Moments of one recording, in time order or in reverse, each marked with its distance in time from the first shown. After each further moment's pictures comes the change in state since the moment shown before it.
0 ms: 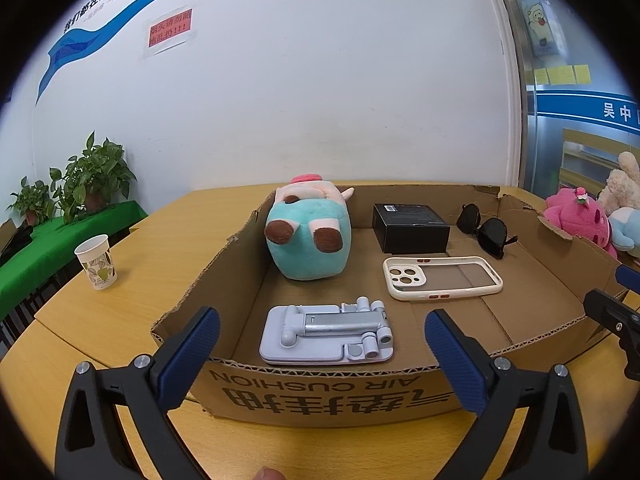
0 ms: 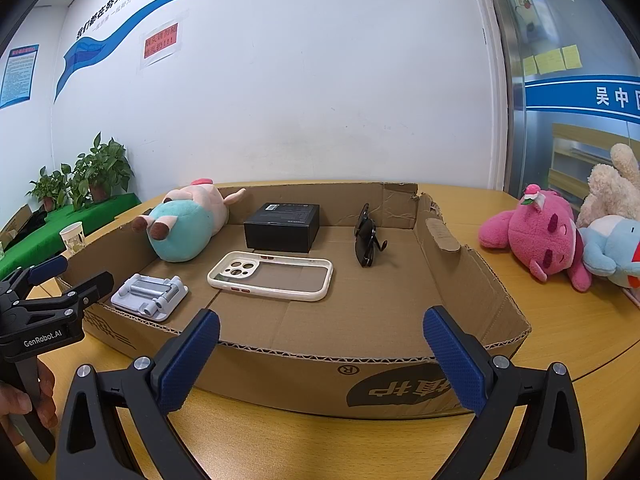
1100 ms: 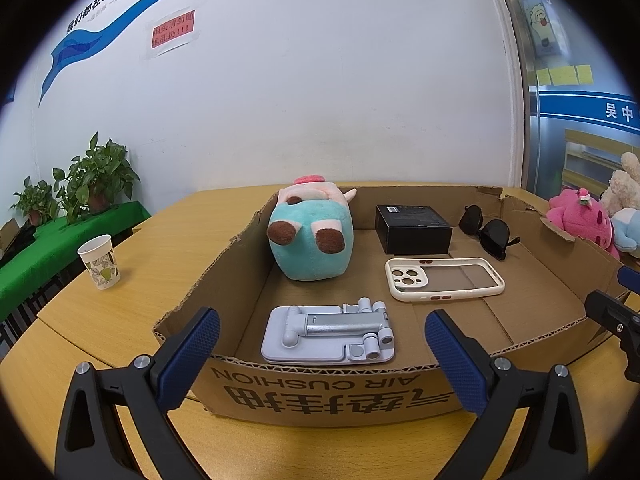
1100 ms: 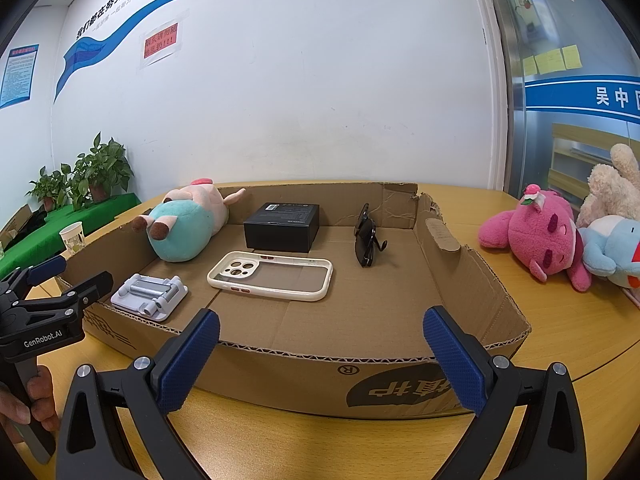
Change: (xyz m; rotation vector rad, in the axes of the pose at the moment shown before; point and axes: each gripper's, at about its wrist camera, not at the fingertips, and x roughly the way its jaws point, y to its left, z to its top) left arm -0.001 -0.001 0.000 -0.004 -0.003 0.014; right arm 0.000 0.000 0.000 0.000 0.000 -0.001
